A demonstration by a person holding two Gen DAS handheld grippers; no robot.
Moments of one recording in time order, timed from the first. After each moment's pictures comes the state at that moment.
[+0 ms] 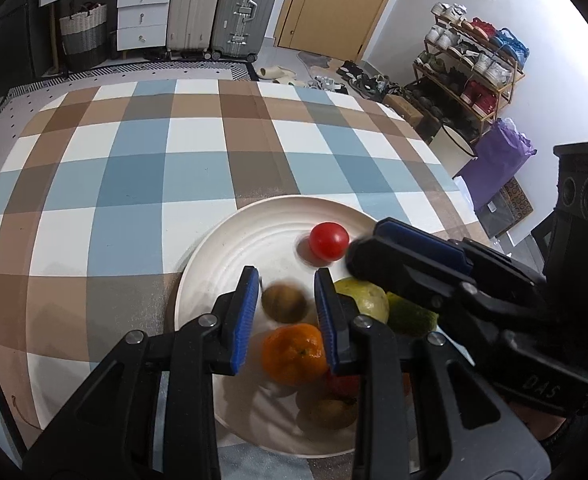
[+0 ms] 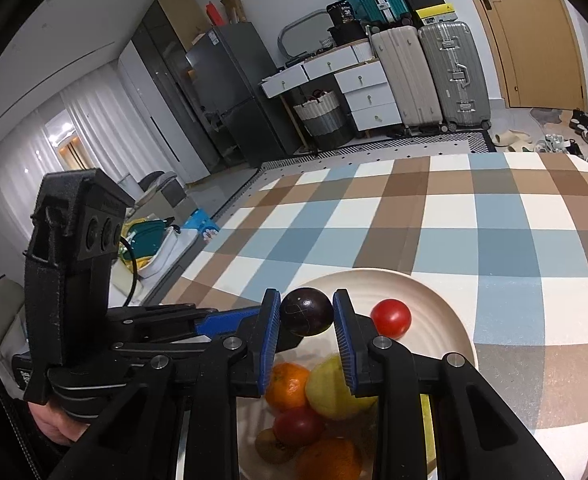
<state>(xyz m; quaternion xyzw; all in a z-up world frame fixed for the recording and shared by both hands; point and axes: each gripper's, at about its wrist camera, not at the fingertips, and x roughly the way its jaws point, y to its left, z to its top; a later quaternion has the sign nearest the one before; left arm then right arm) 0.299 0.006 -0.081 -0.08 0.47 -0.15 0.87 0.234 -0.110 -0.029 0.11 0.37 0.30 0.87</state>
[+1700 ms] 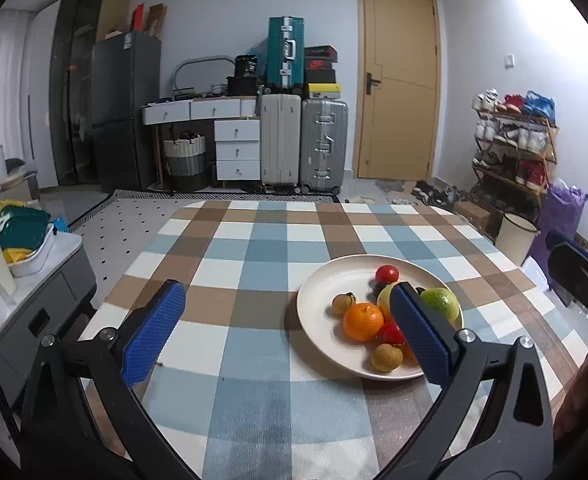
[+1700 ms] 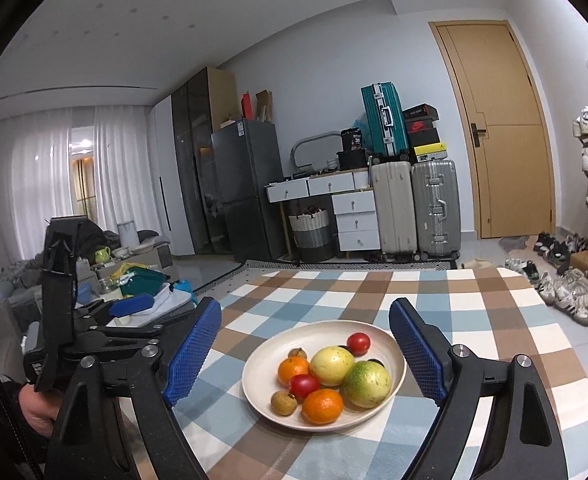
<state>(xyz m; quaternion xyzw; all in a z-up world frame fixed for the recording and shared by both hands) 0.102 0.039 -0.032 -0.03 0.21 0.03 0.98 0.064 -0.154 0.013 0.06 0.13 0.25 0.96</state>
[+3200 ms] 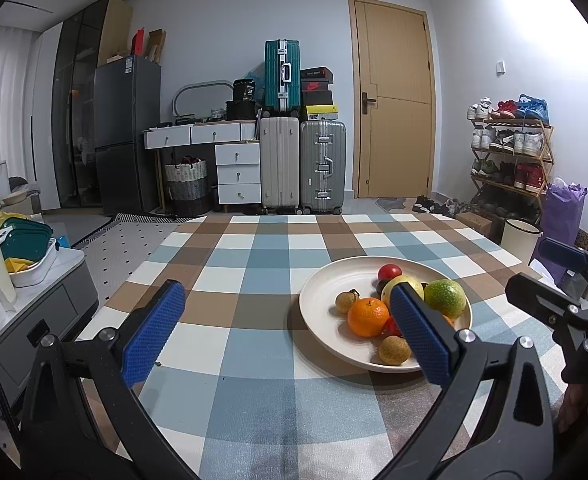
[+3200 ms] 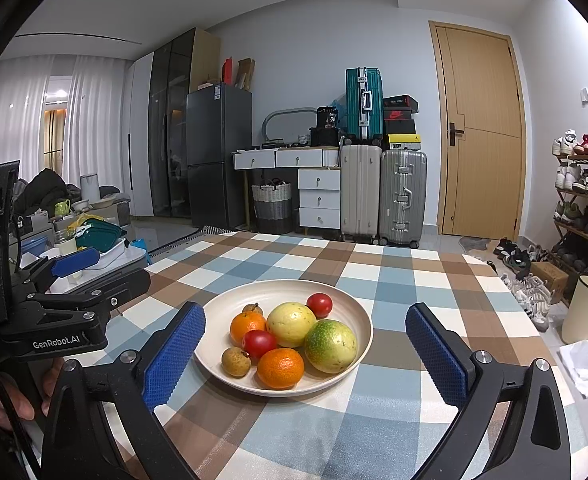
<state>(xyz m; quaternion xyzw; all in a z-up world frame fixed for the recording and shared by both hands) 0.094 0.032 -0.062 -0.01 0.16 0.03 0.99 0.074 -0.139 -0.025 -0.02 0.16 0.19 0.97</state>
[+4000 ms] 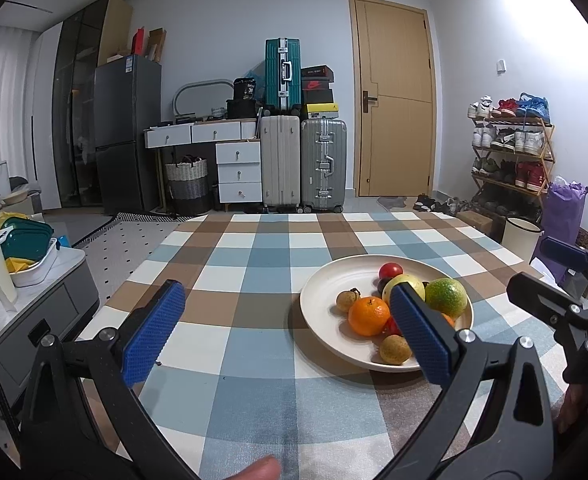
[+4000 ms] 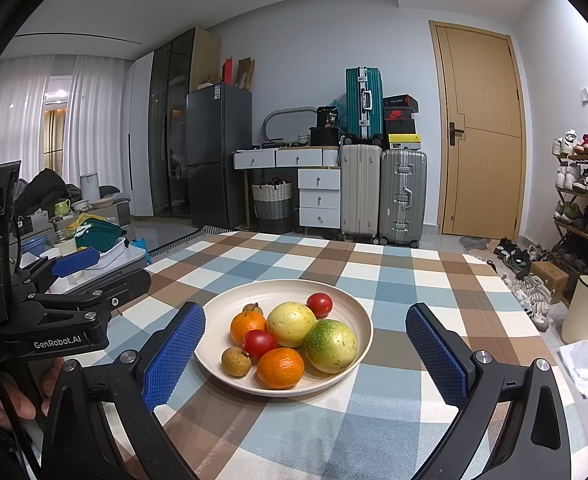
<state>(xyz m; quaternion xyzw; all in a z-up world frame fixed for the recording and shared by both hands) 0.094 0.031 -0.063 -0.01 0.16 0.03 0.99 0.074 -0.139 -0.025 -0.02 0.16 0.19 0.97</state>
